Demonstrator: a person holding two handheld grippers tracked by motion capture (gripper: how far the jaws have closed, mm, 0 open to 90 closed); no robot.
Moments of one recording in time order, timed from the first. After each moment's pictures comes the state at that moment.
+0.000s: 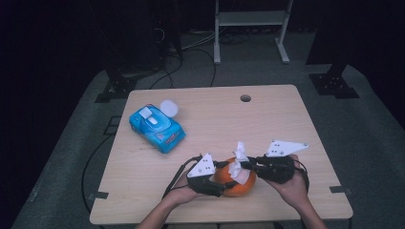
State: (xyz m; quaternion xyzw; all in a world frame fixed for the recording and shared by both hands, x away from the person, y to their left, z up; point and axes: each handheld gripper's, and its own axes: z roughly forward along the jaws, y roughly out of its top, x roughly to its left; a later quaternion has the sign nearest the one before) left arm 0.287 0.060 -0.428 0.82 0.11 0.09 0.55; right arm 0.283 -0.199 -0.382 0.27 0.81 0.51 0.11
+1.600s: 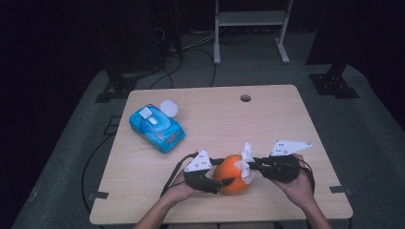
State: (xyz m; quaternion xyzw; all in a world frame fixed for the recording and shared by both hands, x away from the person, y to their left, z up) left arm 0.296 0.065 -0.431 0.82 0.14 0.08 0.55; right arm 0.283 -0.210 -0.385 0.28 0.82 0.49 0.10
